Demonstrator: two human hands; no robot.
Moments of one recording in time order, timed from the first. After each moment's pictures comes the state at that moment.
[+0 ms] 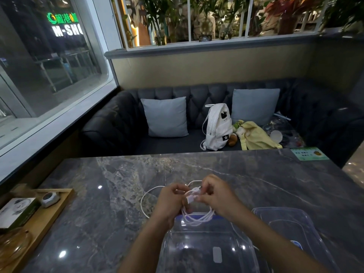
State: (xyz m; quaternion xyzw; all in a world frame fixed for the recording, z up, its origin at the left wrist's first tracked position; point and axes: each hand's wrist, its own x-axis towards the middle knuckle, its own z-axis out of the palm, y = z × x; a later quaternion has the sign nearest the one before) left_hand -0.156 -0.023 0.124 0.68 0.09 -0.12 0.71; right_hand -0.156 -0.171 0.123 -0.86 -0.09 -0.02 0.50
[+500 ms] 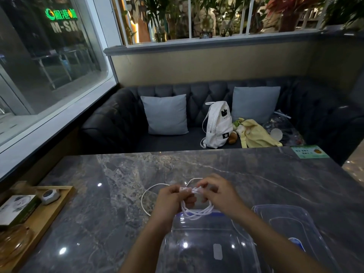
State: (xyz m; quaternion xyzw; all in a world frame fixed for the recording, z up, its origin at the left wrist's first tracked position) left_hand -0.162 -0.014 0.115 0.66 0.07 -0.11 0.74; right_hand -0.159 -0.173 0.123 -0.85 -0.12 -0.03 0.52
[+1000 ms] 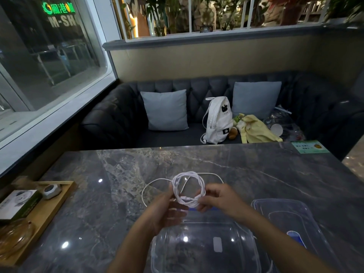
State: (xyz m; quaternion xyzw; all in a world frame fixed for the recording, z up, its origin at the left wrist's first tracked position) left_hand -0.167 0.010 0.100 0.65 0.17 -0.28 0.68; right_hand -0.172 -0.179 0.110 -0.75 -0.12 0.15 0.64
